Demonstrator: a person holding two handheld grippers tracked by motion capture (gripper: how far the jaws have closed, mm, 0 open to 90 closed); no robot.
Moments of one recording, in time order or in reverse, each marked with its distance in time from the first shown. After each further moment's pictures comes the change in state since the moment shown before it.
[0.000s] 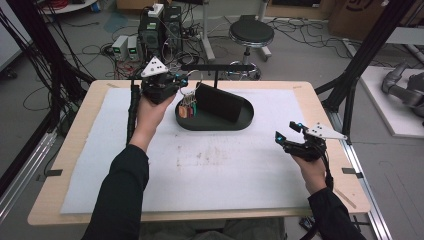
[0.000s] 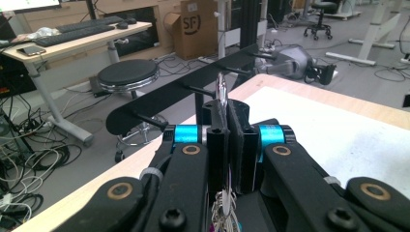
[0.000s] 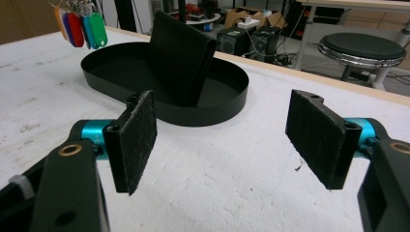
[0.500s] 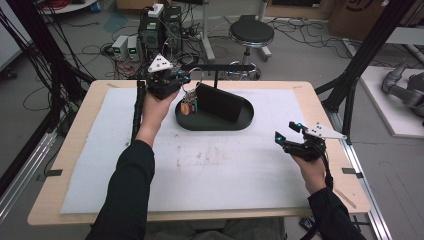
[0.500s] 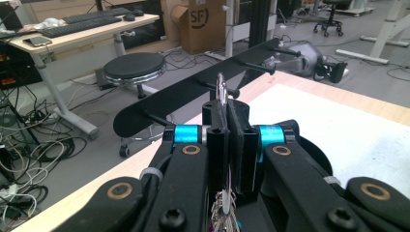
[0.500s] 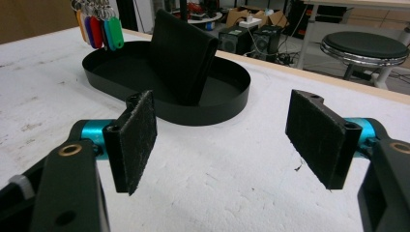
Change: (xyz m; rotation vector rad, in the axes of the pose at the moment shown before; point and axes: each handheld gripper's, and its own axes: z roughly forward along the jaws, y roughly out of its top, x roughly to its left) left arm 0.009 -0.003 0.022 0.023 0.026 -0.016; right arm 0.000 0.000 0.001 0.004 0.004 0.002
